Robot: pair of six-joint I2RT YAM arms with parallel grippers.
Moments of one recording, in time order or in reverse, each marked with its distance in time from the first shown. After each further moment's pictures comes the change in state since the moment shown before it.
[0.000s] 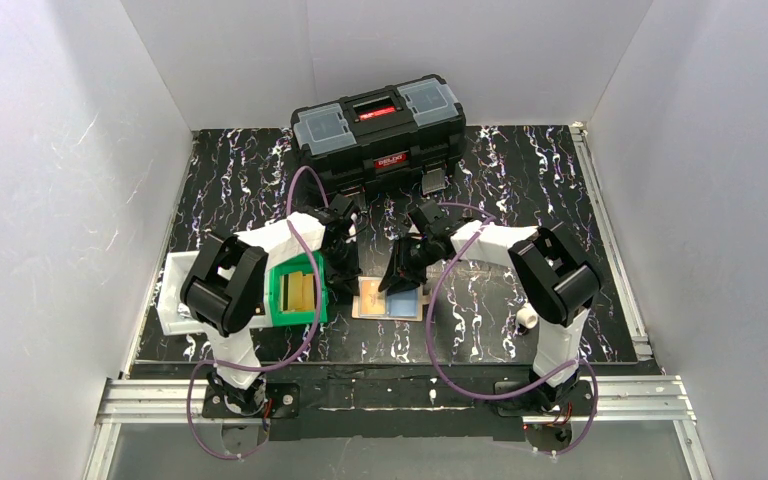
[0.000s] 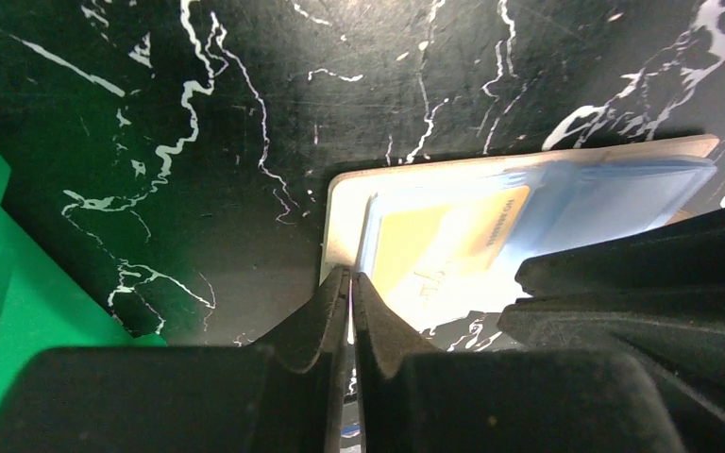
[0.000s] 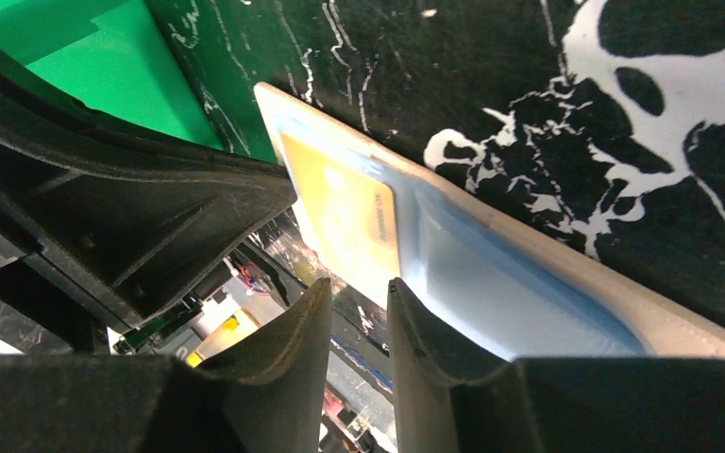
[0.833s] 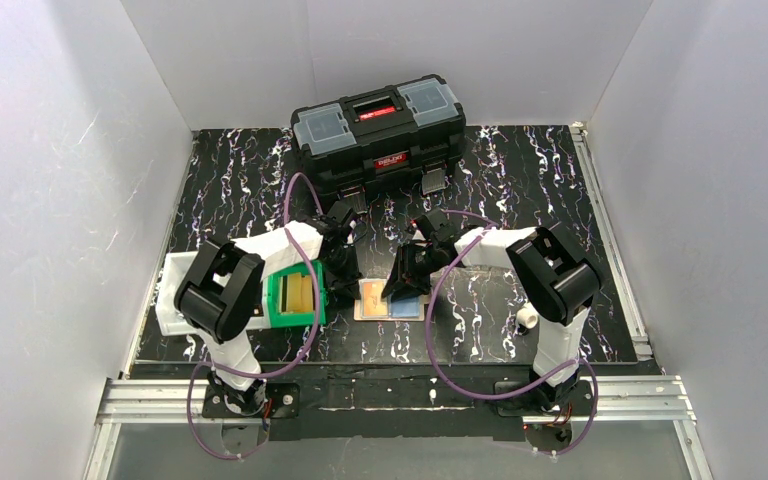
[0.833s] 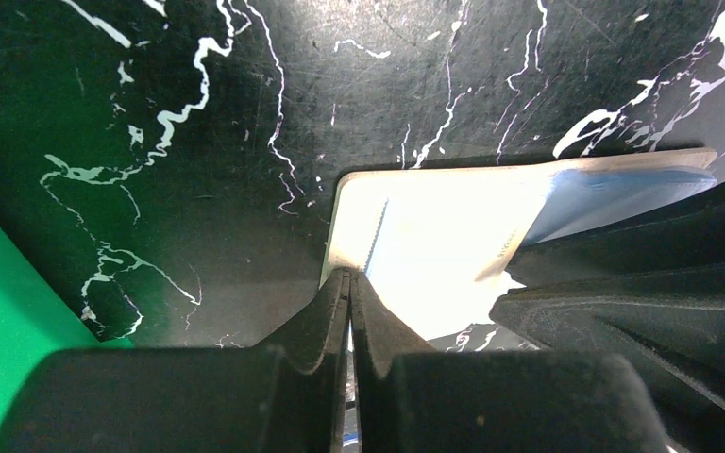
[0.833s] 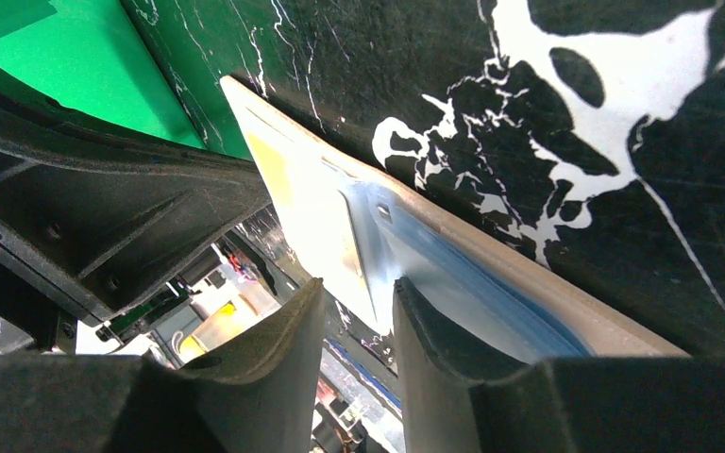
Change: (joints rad) left arm -0.022 -0.043 -0.096 0.091 -0.010 -0.115; right arm -0.021 0.016 -0.087 0.089 -0.043 -0.024
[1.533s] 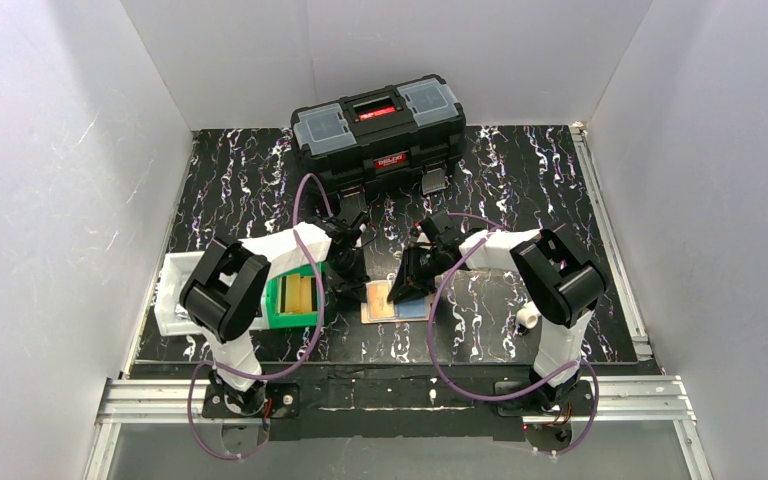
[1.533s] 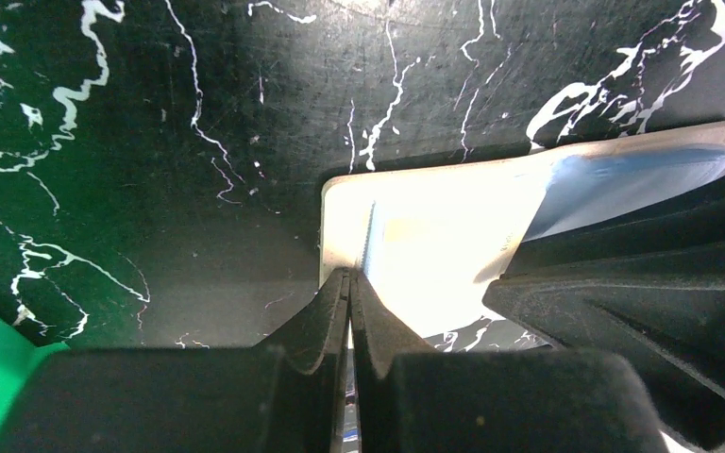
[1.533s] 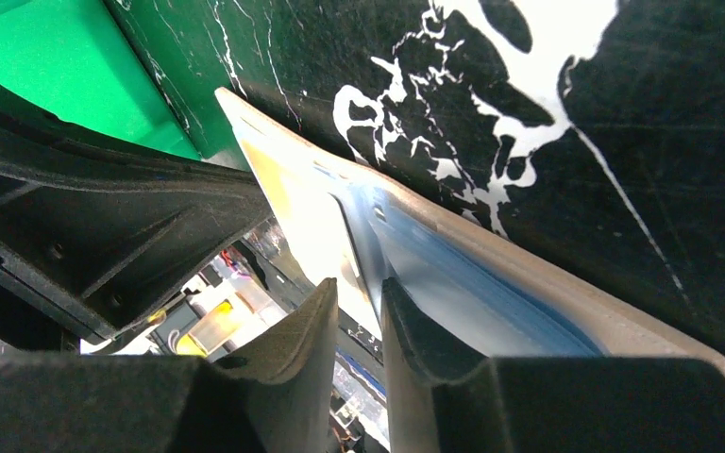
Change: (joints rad) left arm -0.053 0.011 0.017 0.001 -0.010 -0.026; right arm -0.005 -0.028 -0.045 0.015 -0.010 -0.008
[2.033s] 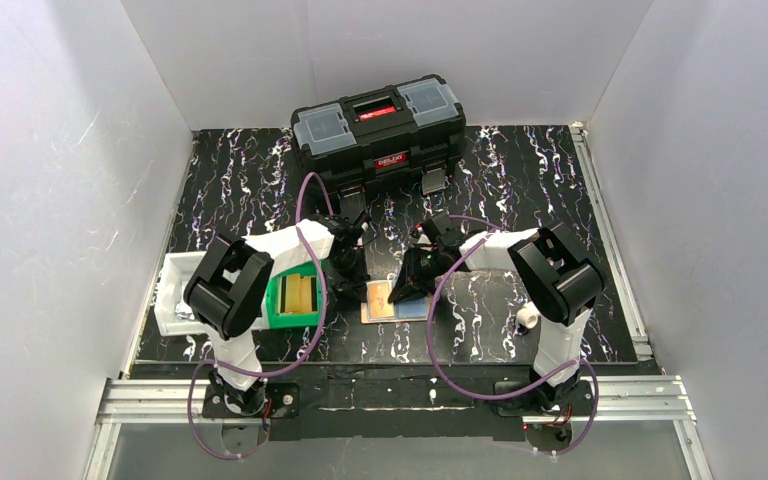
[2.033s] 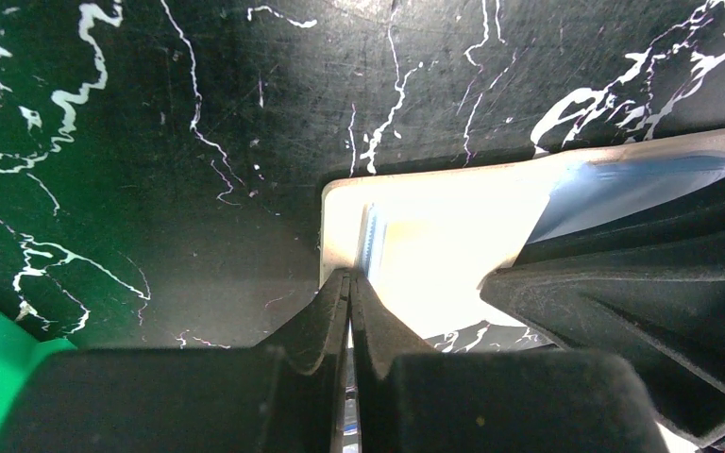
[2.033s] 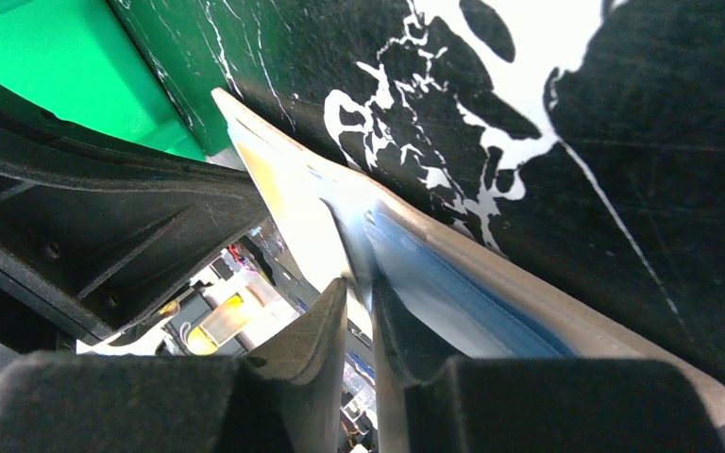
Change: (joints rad) left arm -0.005 0.030 0.040 -0.045 -0.004 0.001; right arm -0.009 0.016 -0.014 0.037 -0.034 0.016
